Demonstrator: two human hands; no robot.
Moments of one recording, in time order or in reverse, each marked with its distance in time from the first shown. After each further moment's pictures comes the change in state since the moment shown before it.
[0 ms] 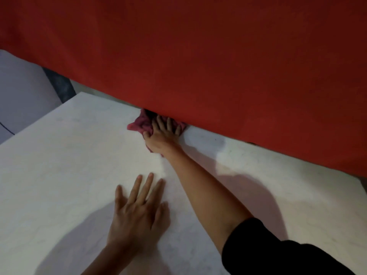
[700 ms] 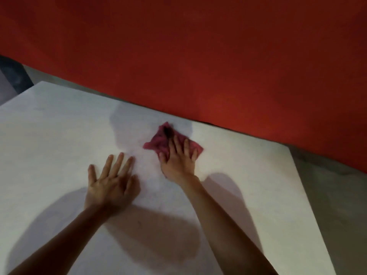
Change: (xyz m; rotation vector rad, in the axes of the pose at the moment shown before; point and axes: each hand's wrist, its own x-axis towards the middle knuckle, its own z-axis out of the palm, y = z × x) left_hand 0.001 -0.001 0.004 -0.020 -0.085 -0.054; right_hand -0.167 0.095 0.012 -0.006 0.123 0.260
